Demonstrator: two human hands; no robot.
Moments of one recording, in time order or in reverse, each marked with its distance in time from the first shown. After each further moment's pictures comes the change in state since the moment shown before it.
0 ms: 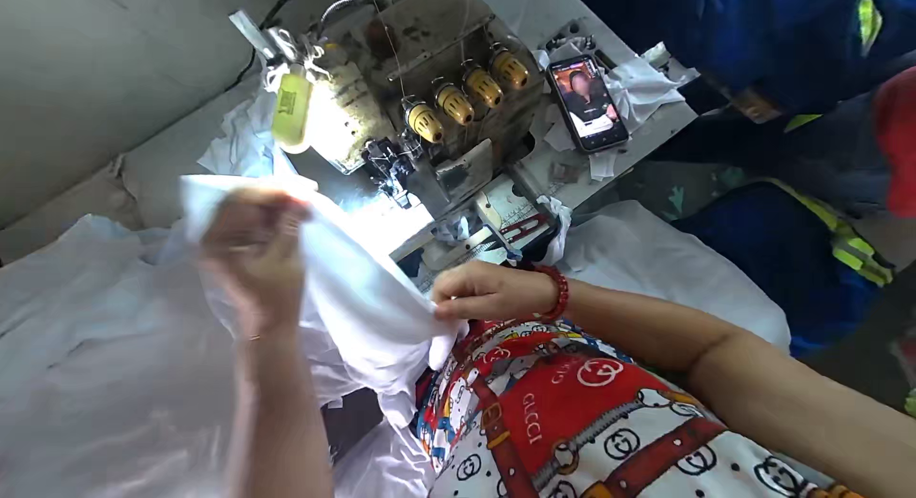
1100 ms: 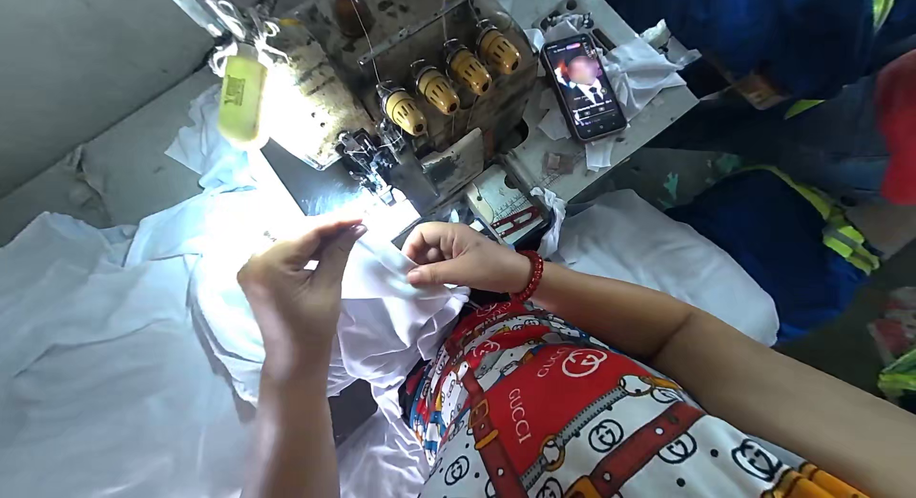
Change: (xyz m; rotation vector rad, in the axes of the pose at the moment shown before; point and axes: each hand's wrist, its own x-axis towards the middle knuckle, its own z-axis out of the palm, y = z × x) left_hand -0.022 0.026 0.034 0.105 -0.117 -0.118; right_hand 0.023 0.001 -0.005 0.497 0.287 0.178
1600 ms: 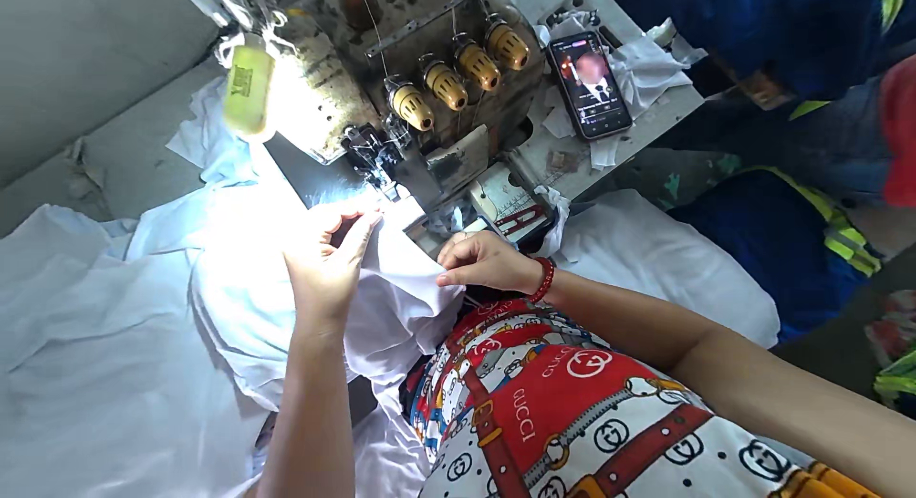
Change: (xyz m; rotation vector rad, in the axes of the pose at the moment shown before) left_hand 0.001 -0.030 0.023 -0.088 -0.009 -0.085; right_hand -0.018 0.041 -0.024 -0.282 0.108 0.049
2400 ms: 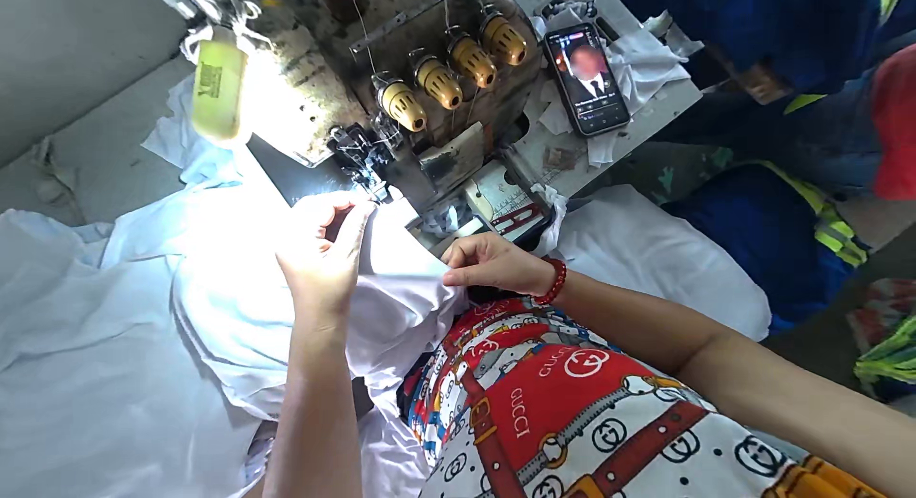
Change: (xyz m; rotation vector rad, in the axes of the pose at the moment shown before) left_hand 0.007 -0.006 0.010 0.042 0.035 0.018; right_hand -0.011 -0.007 -0.006 0.296 -0.009 0.141
